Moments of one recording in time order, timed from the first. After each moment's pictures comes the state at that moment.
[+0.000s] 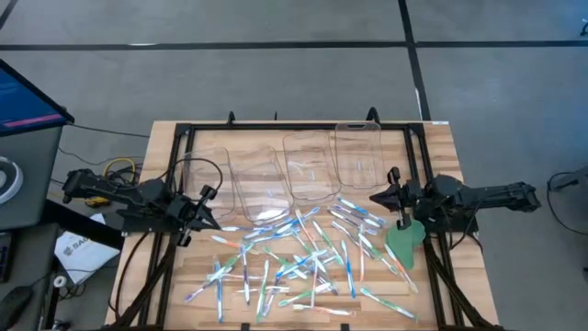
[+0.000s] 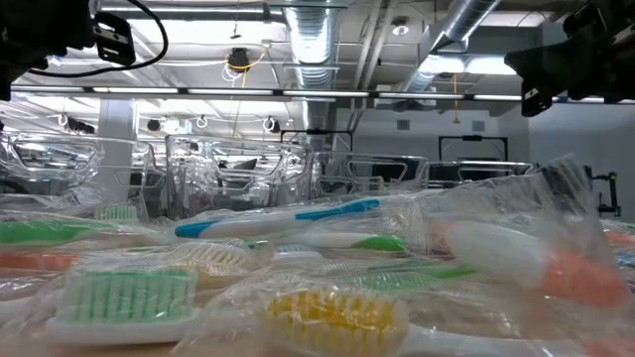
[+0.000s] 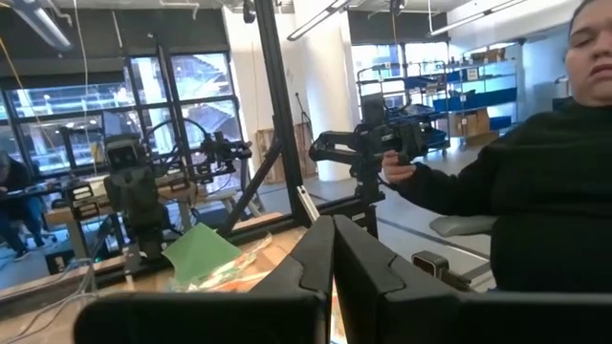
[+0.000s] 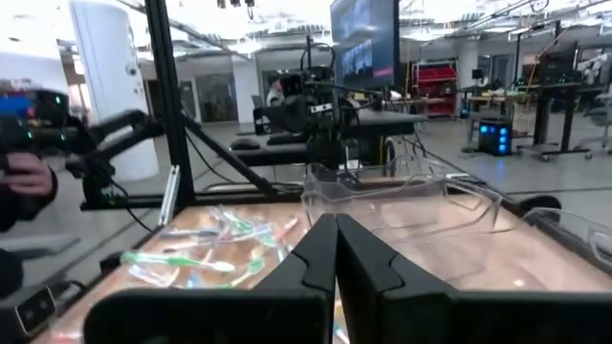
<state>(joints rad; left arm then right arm) -0.21 0.21 0.01 0.41 0.25 0.12 0.06 0.09 0.01 0.21 0.02 0.07</state>
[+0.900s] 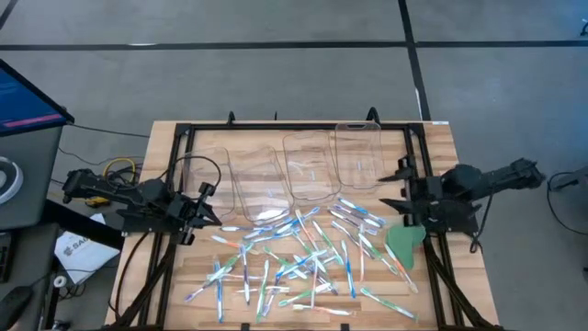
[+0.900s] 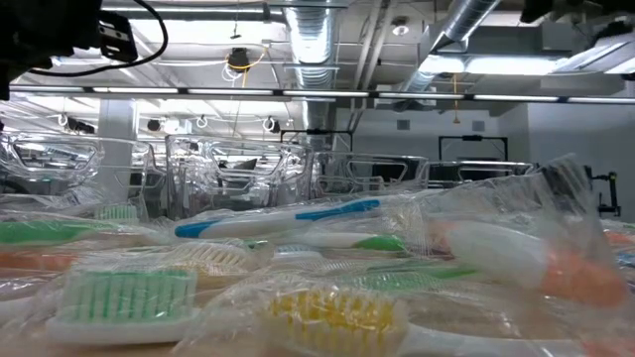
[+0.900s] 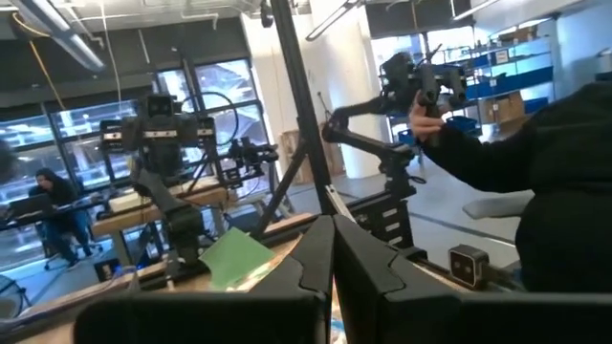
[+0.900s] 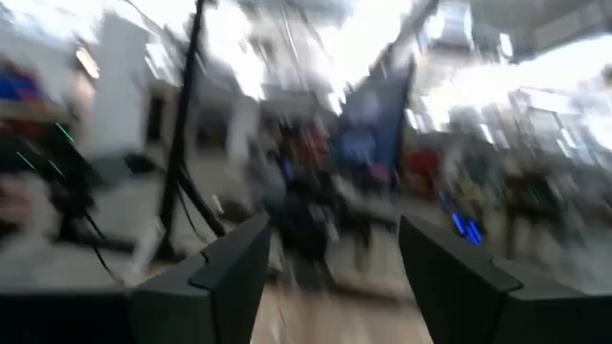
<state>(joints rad) -0.21 0.21 0.01 0.42 0.19 0.20 0.30 0.40 0.38 0.23 0.26 -0.25</state>
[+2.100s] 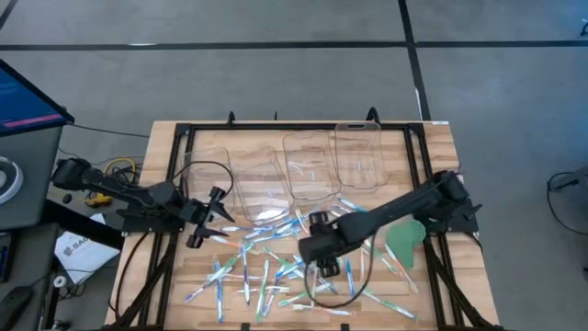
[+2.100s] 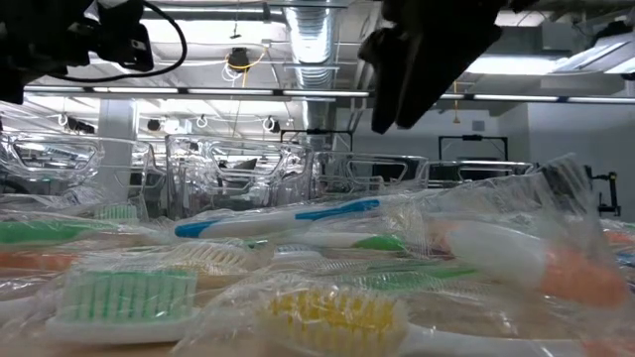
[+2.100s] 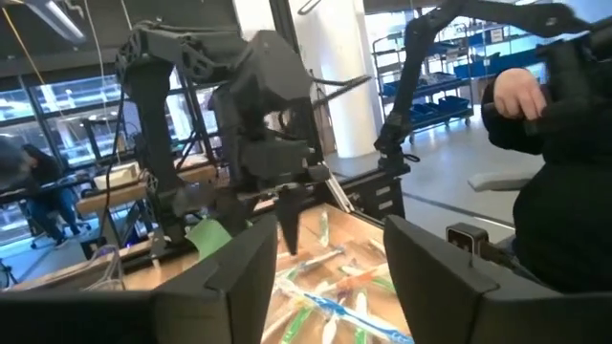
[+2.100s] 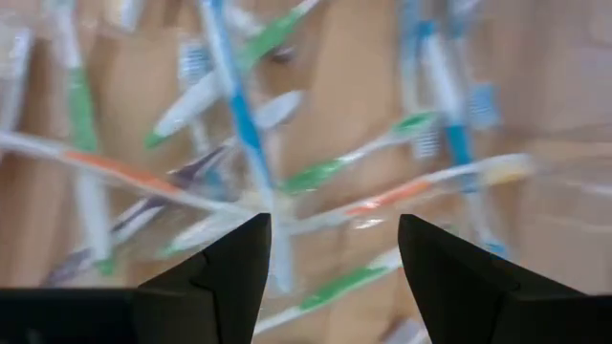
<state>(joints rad) -0.21 0.58 0.01 0.73 0.20 0.20 0.38 1.94 1.58 -0.91 0.17 0.12</state>
